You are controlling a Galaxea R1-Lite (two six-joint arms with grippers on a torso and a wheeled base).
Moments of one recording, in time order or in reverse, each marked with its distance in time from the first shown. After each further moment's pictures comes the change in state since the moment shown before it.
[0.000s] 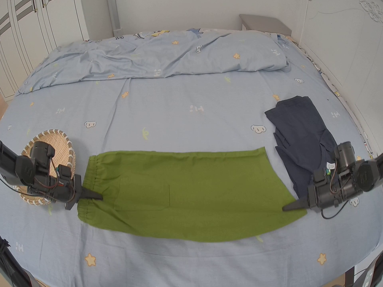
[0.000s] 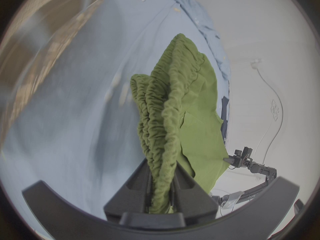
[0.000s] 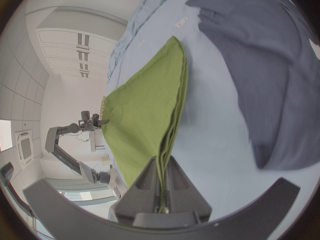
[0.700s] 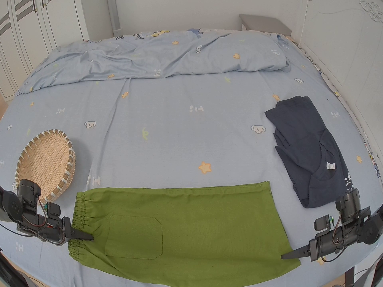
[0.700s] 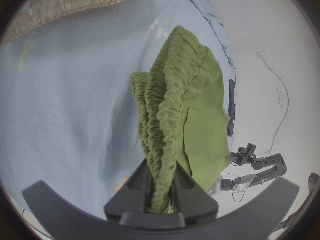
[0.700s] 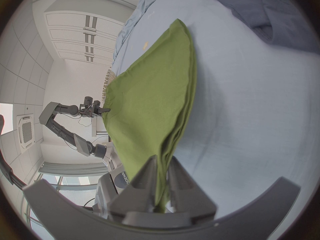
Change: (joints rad) left arm 0.118 -0.150 0.417 -0.076 0.002 0.221; right arm 0.099 -0.066 0.558 -0.471 -0.001 -0.029
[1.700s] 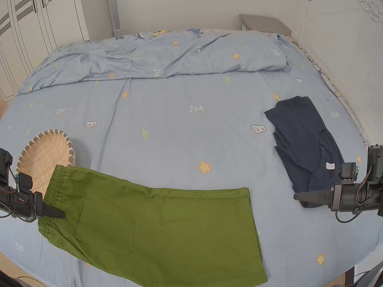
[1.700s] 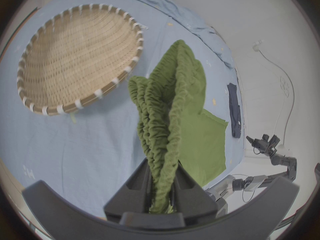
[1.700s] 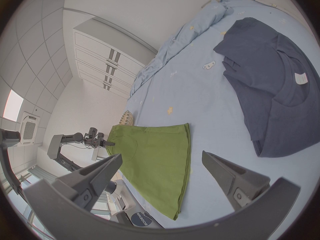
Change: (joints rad) left arm 0.114 -0.255 -0.318 0.495 0.104 0.173; right arm -0.050 -0.297 -0.227 0.005 -0.010 0.236
